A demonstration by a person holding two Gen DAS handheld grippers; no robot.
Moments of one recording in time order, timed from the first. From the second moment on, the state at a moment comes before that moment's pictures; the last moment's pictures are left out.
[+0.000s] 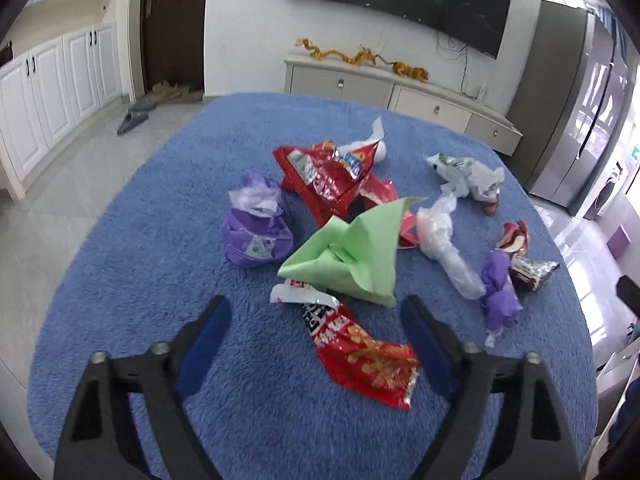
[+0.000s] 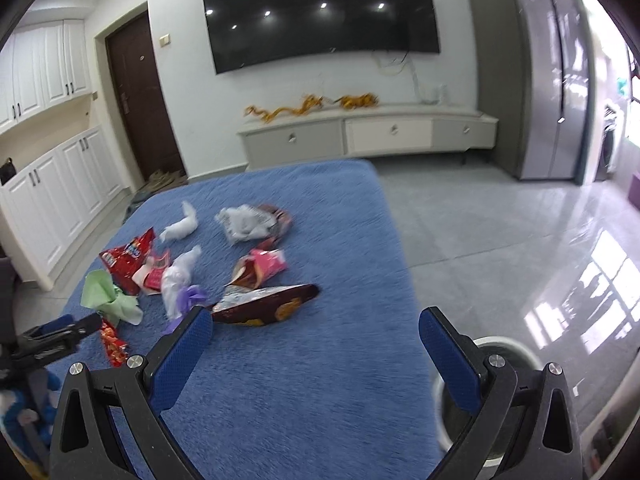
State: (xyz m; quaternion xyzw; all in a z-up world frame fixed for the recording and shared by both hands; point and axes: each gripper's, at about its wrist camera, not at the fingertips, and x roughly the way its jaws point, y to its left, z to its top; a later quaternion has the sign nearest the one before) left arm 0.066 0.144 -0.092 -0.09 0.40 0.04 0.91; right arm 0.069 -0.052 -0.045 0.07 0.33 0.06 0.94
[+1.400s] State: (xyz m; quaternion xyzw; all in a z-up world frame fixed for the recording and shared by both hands) left arm -0.029 0.153 -0.028 -0.10 0.33 -0.05 0.94; right arm 0.053 -0.051 -0.043 0.16 0.34 0.14 0.92
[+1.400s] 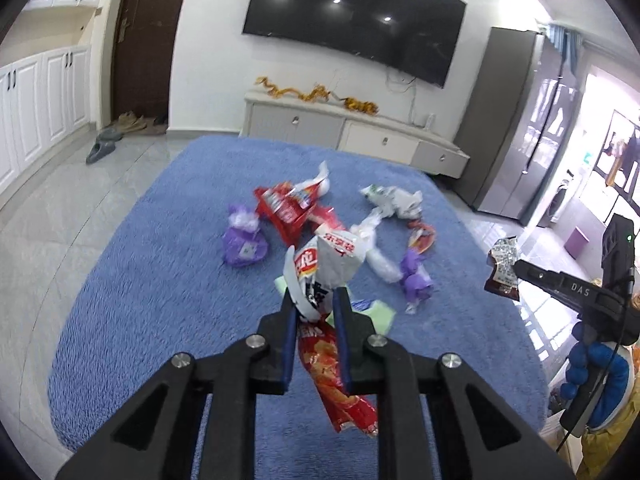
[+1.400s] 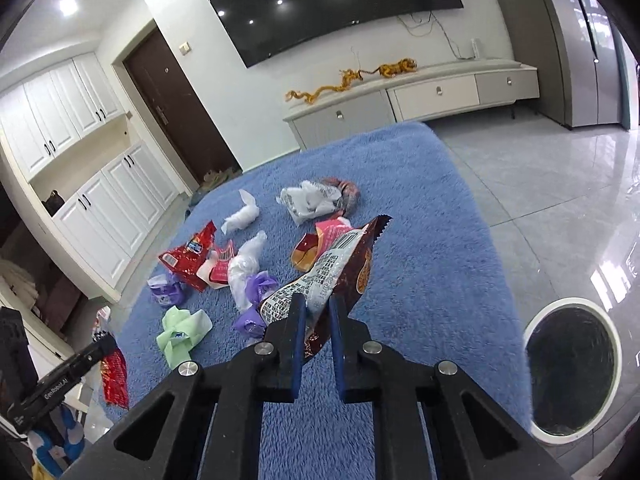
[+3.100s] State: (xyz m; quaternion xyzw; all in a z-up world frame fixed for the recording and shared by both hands) left arm 0.099 -0.246 -0.093 0.07 0.45 -0.36 0.82; right arm -0.073 -0.294 -0.106 0.27 0.32 -0.07 0.91
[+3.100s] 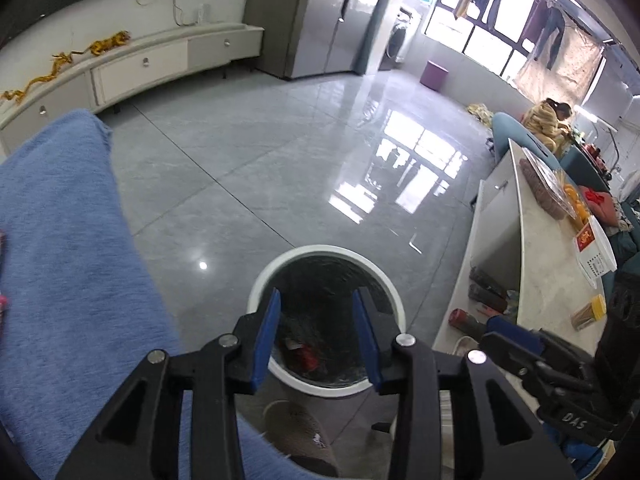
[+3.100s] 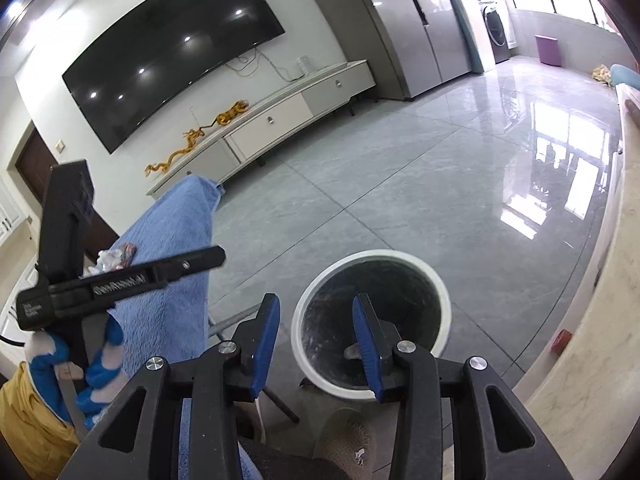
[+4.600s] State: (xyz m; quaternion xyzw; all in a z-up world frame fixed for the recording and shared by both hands) left arm 0.144 -0.101 -0.080 0.03 0.38 -0.26 0.89; right arm 0.175 -0.256 -0.272 0.19 0.38 0.03 0.90
